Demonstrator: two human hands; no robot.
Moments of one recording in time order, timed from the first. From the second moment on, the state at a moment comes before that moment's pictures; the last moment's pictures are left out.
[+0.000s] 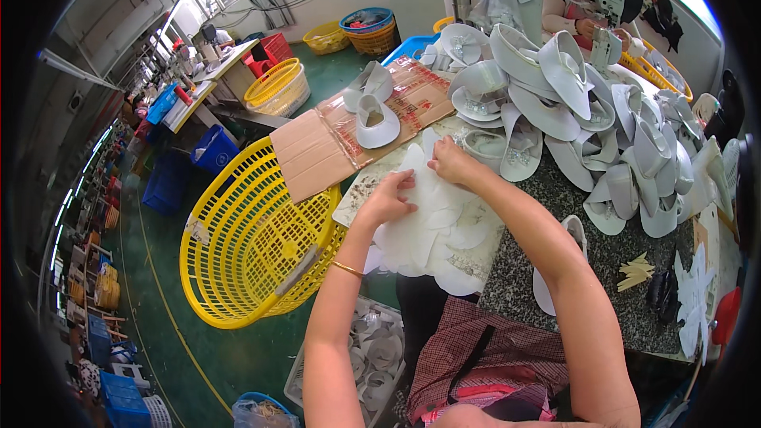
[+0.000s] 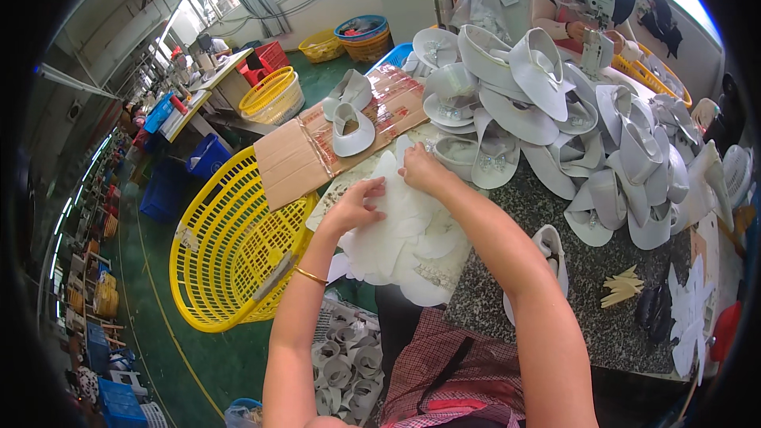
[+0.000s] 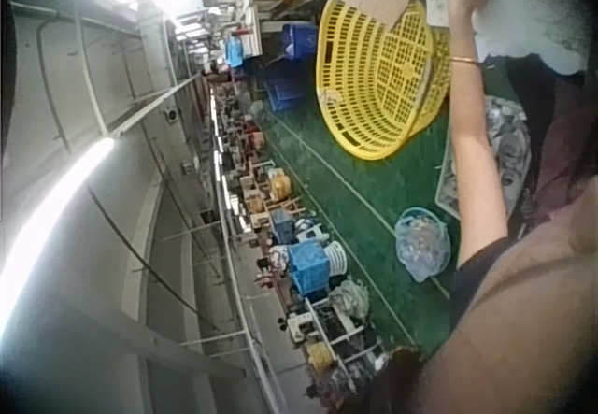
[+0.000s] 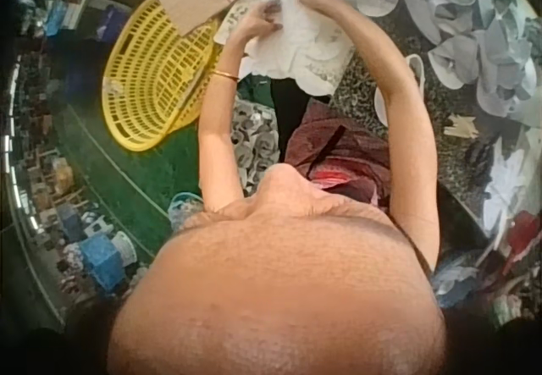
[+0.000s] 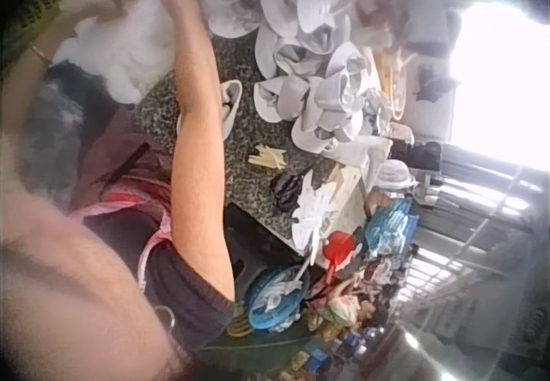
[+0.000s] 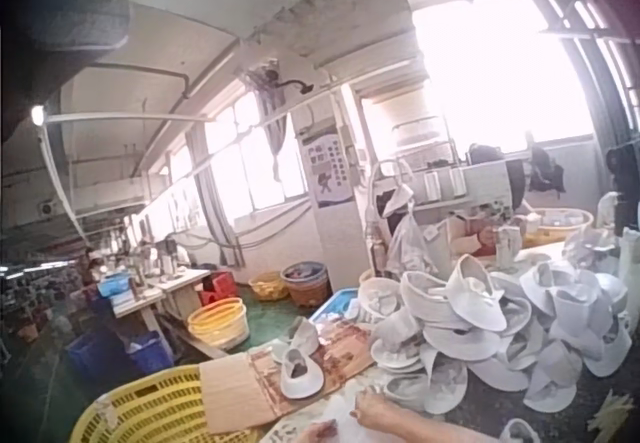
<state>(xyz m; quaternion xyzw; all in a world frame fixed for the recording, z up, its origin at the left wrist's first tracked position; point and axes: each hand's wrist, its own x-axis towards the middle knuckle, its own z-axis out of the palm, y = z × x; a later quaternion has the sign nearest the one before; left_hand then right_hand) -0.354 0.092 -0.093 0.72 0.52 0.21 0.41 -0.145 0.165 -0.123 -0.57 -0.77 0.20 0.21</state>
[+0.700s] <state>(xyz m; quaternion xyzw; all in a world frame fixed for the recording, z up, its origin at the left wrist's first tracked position) -0.351 0.088 -0.095 0.73 0.51 0.20 0.41 -0.077 0.025 -0.061 -0.46 -0.74 0.21 0.44</state>
